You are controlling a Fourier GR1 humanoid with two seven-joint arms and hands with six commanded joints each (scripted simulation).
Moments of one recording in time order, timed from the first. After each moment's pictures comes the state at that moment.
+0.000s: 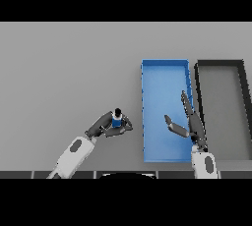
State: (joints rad) left arm -0.21 0.15 -0.55 -1.32 0.12 -0.16 -0.15; right arm 0.13 -0.14 0.08 -1.71 0.10 0.09 -0.10
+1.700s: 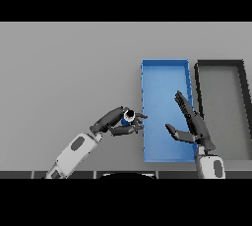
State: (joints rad) left arm -0.30 0.16 -0.59 -1.57 0.14 -0.18 -0.04; right arm 0.15 -0.20 0.09 -1.91 -0.11 0.26 -0.05
